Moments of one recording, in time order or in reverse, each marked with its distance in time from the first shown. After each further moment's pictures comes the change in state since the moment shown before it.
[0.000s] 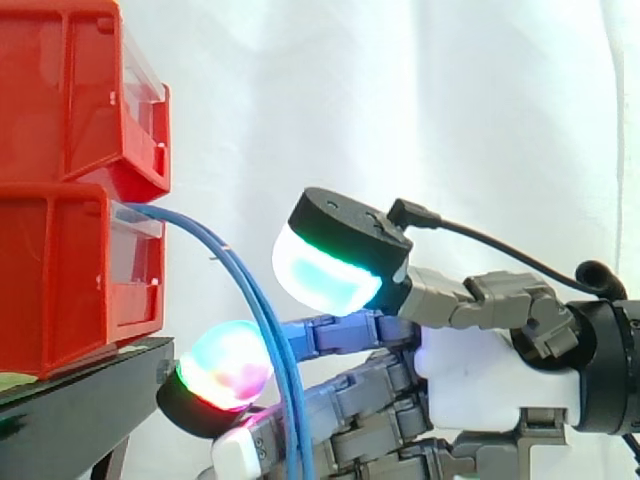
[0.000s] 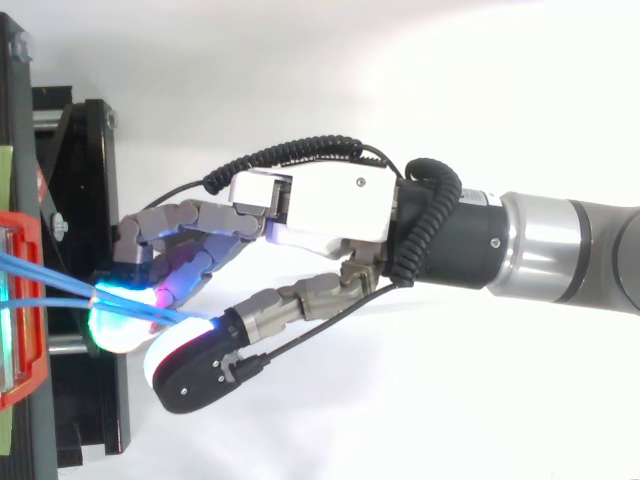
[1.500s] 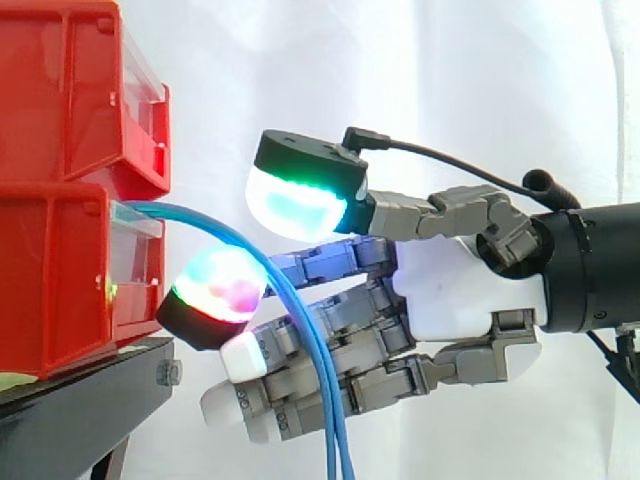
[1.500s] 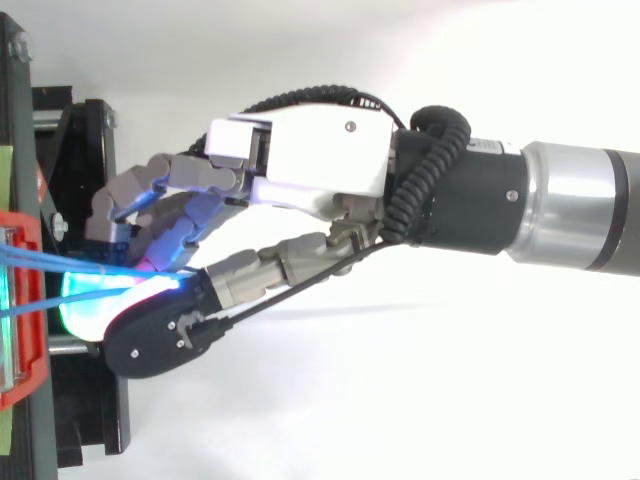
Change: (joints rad) arm -0.040 0.003 0.170 -0.267 -0.049 0.038
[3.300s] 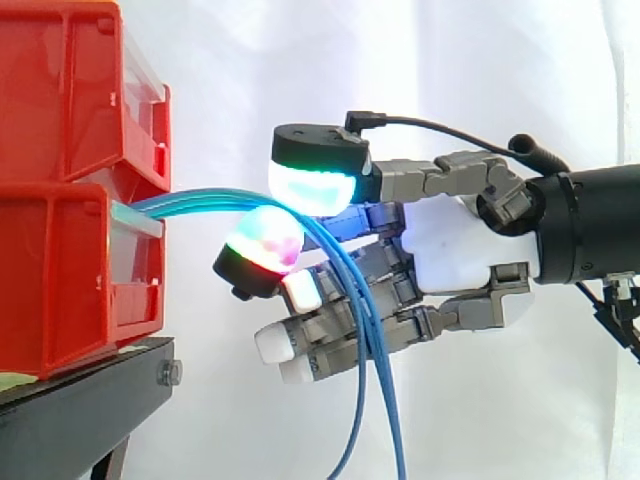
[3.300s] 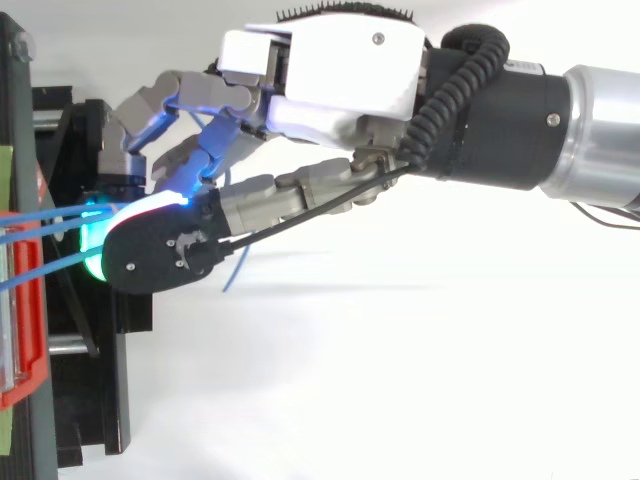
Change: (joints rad) arm -0.049 0.034 0.015 -0.054 -0.033 -0.040
